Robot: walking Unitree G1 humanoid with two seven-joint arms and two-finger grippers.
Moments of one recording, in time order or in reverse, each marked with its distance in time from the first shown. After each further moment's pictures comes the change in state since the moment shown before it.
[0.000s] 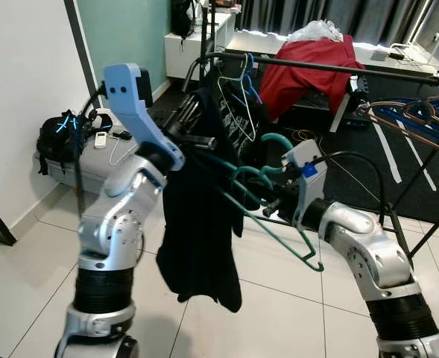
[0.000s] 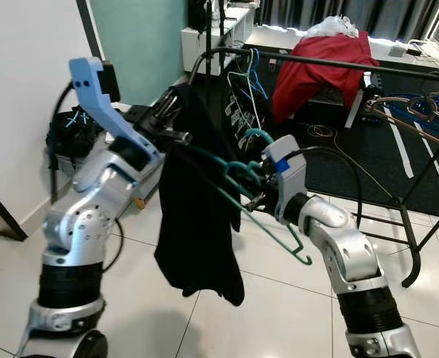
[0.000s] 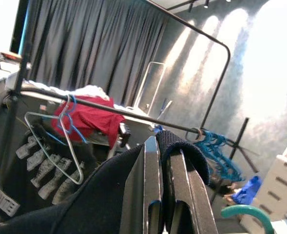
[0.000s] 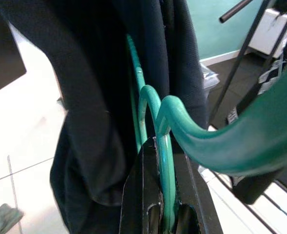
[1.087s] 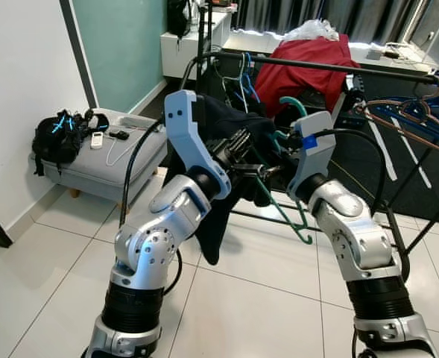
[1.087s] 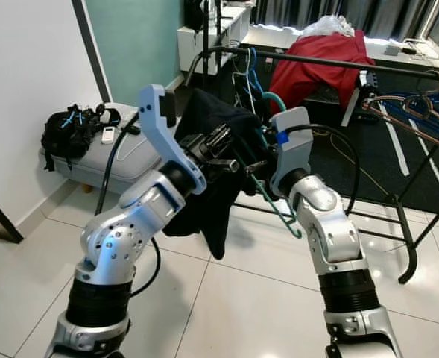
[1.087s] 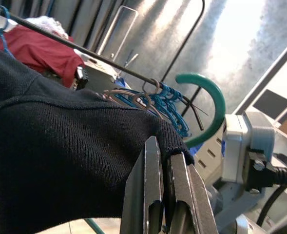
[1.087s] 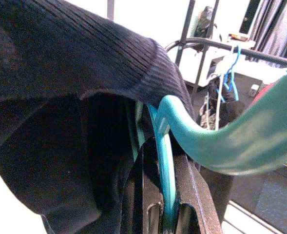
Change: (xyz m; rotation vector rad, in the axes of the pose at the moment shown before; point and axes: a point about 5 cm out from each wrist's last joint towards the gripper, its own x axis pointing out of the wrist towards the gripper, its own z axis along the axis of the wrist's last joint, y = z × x) left arm -0.003 -0.051 -0.048 -0.219 0.240 -0.076; right arm 0.017 -0.012 0.029 -0.034 -0.172 -0.280
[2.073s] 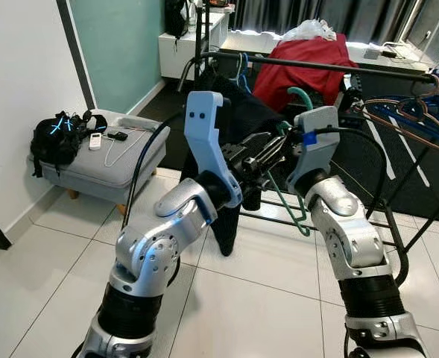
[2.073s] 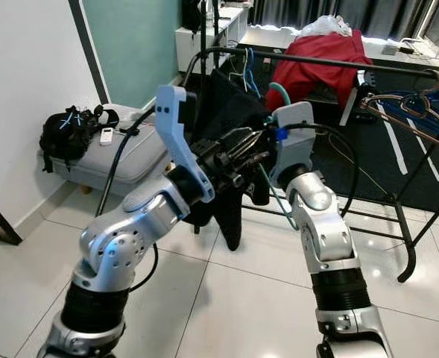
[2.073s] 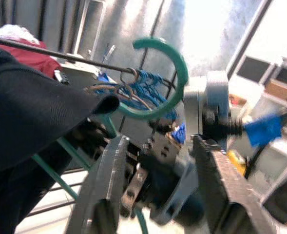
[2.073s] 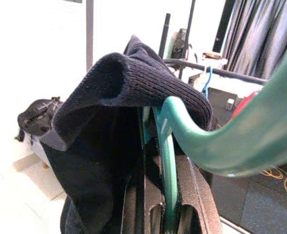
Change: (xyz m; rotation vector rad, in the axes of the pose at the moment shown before) left arm -0.007 -0.015 -0.001 0.158 0.054 -0.169; right arm 0.003 -0.001 0.008 0.005 -0.088 -0.088
